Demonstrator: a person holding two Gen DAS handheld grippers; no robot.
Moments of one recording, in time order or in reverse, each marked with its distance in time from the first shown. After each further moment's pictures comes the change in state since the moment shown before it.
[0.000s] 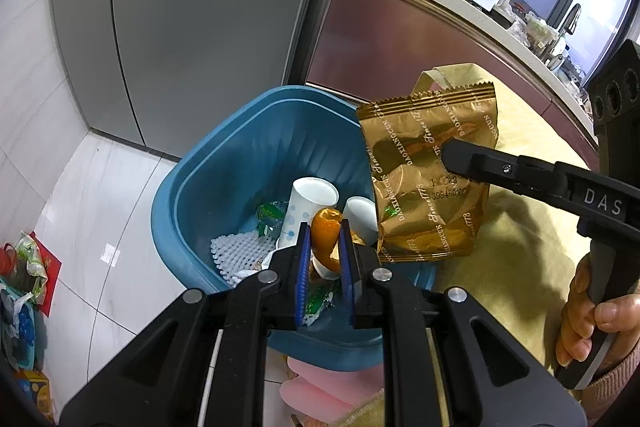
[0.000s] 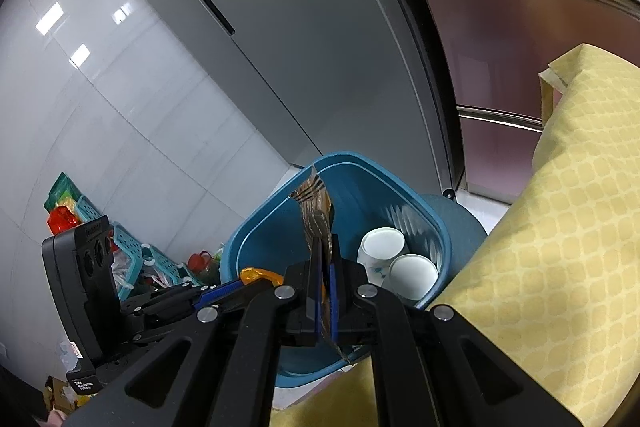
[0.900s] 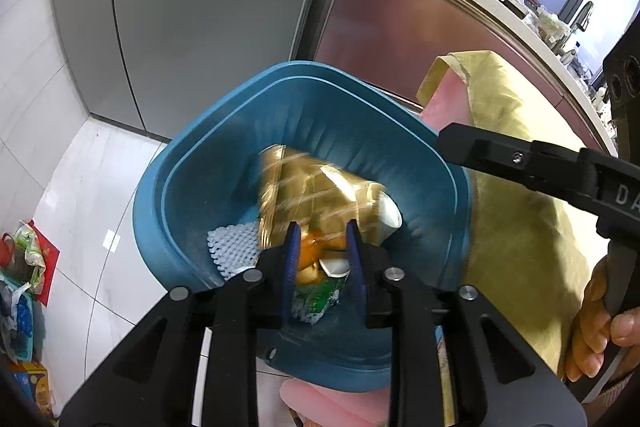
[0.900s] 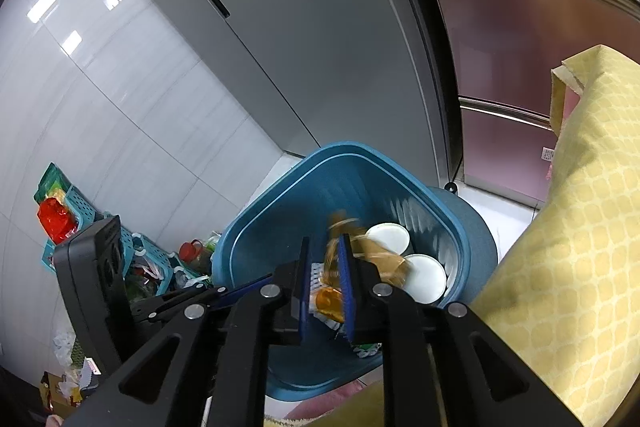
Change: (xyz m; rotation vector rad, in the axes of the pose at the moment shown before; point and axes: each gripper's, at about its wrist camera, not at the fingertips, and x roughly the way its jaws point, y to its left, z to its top) left arm 0.033 0.003 -0.003 -0.025 0.050 0.010; right arm 0.016 0.008 0.005 -0.013 0.056 -0.031
